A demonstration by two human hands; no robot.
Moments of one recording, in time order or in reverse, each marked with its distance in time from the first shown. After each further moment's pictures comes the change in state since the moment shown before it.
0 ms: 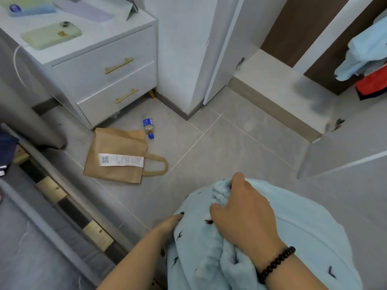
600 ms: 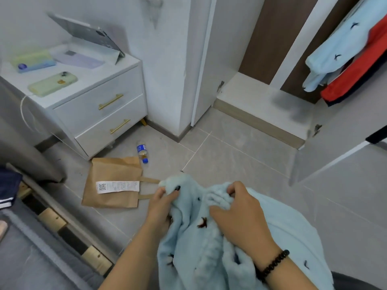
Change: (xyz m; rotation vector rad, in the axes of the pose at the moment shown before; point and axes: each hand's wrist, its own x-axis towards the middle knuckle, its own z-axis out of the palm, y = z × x) left_hand -0.100 0.063 0.022 -0.432 0.069 0.777; right_hand -0.023 0.035 -0.025 0.439 0.109 0.068
